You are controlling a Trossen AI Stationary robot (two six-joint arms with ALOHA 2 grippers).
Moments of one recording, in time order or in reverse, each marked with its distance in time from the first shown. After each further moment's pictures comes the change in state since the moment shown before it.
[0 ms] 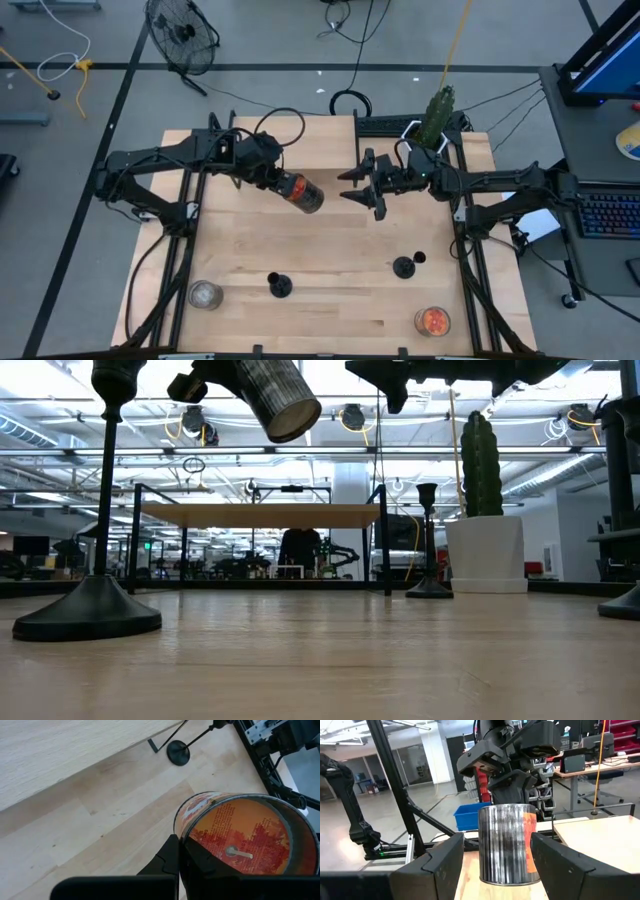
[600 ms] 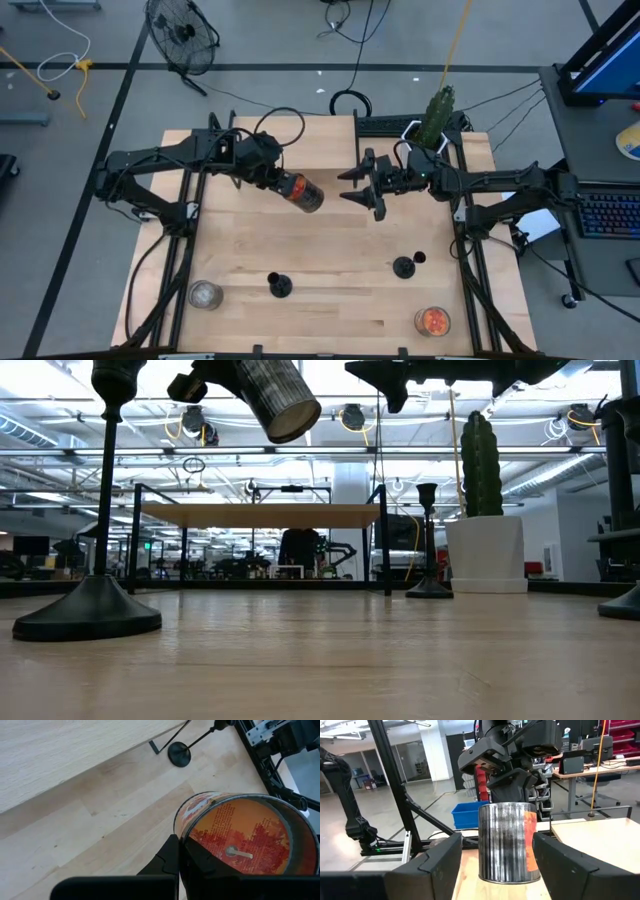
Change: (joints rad) left arm 0.000 0.000 0.000 0.000 -0.008 0.000; right arm 0.000 0.000 0.000 -0.008 0.006 -0.039
